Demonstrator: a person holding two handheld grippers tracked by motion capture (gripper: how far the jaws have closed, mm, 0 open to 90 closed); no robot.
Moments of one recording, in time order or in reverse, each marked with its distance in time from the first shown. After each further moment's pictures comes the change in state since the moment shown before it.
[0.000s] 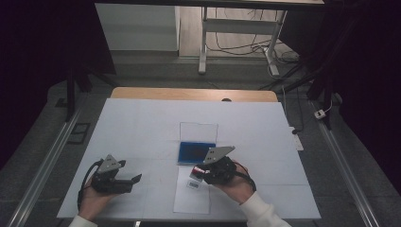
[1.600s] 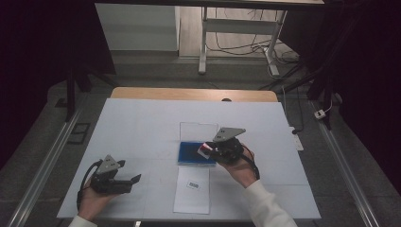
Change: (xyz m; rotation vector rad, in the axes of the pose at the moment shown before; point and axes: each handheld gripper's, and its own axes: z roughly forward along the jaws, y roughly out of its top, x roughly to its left) left arm 0.001 -0.001 -0.001 -0.010 0.002 0.002; right arm -0.050 0.012 -0.009 -0.081 -0.160 0.070
